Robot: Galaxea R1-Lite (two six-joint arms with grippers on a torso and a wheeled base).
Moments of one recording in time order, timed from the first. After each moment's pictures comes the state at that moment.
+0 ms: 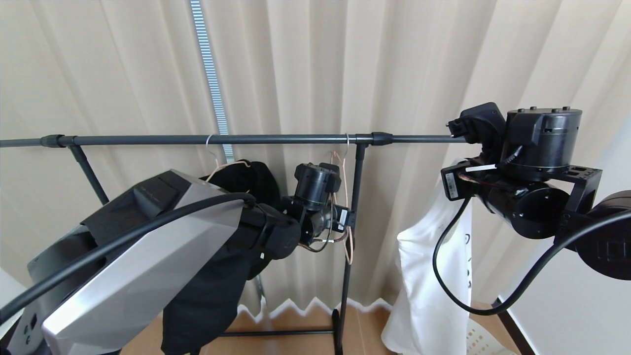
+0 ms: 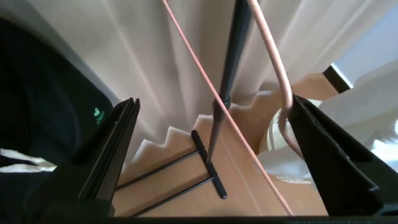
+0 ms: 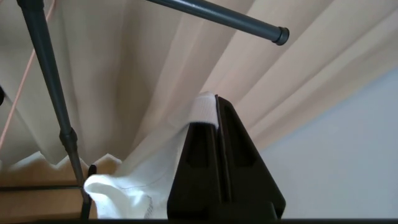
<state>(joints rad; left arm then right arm) -0.65 2.37 -1.58 -0.32 0.23 -0.06 0.48 1.71 -0.97 -0.49 -0.68 -0.18</state>
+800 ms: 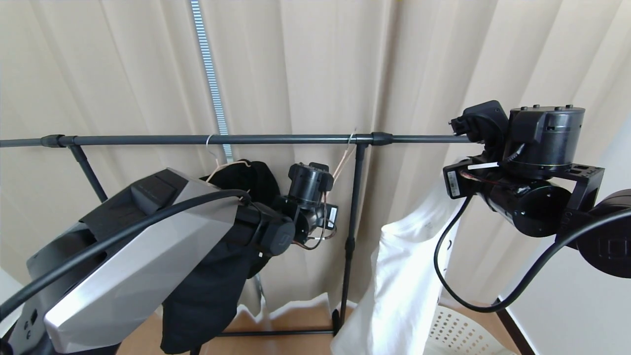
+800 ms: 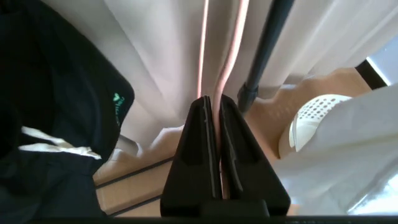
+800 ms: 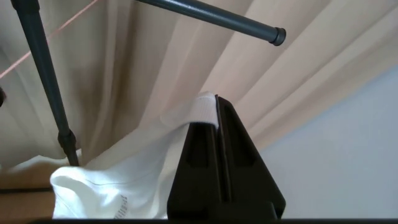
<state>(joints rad) -0.63 2.36 -1.58 -0.31 0.32 -0.06 0.47 1.71 -0.97 -0.49 -0.68 -0.18</state>
